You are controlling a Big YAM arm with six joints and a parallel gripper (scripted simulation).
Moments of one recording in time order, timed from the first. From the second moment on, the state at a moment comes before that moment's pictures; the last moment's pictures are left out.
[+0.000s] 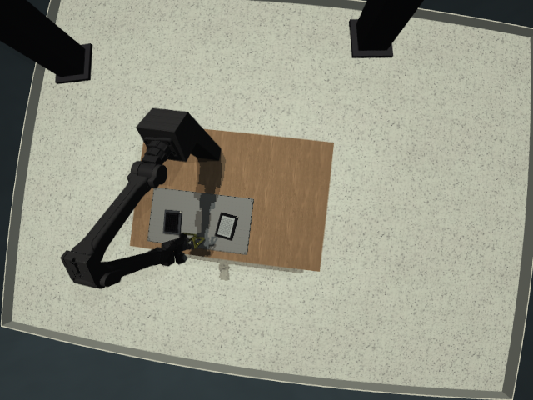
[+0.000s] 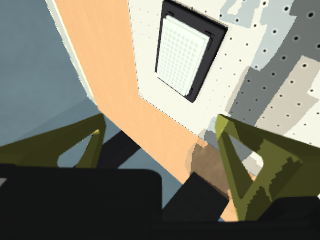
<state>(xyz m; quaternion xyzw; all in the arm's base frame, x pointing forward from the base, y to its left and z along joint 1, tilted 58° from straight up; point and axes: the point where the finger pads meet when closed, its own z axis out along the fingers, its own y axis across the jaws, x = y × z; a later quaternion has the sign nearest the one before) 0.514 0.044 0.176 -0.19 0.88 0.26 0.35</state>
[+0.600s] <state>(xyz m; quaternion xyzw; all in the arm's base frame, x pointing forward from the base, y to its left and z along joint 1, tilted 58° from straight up) 0.543 0.074 0.124 -0.12 0.92 0.15 0.35</state>
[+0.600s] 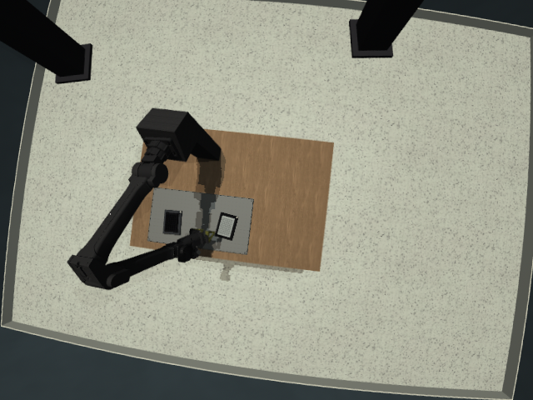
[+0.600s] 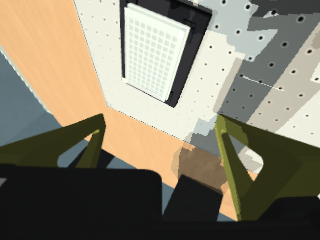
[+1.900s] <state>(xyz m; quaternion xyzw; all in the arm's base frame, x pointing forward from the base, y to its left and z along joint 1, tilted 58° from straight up) 0.553 0.151 0.086 0.09 0.87 0.00 0.48</state>
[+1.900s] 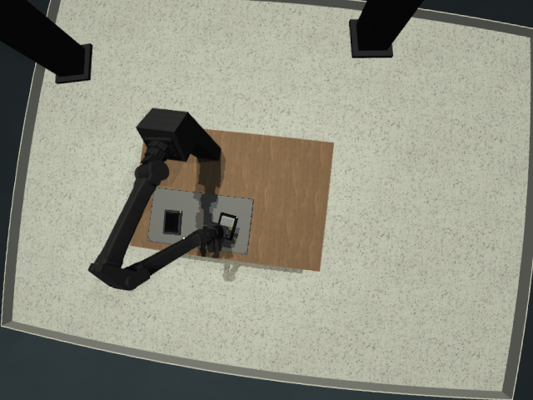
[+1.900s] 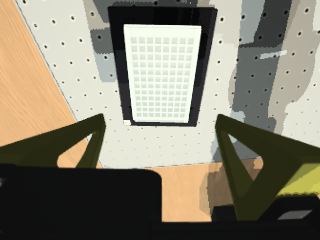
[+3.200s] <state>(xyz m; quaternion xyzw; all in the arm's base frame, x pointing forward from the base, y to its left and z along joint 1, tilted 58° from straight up) 0.597 0.152 0.058 0.09 0.87 0.01 0.48</state>
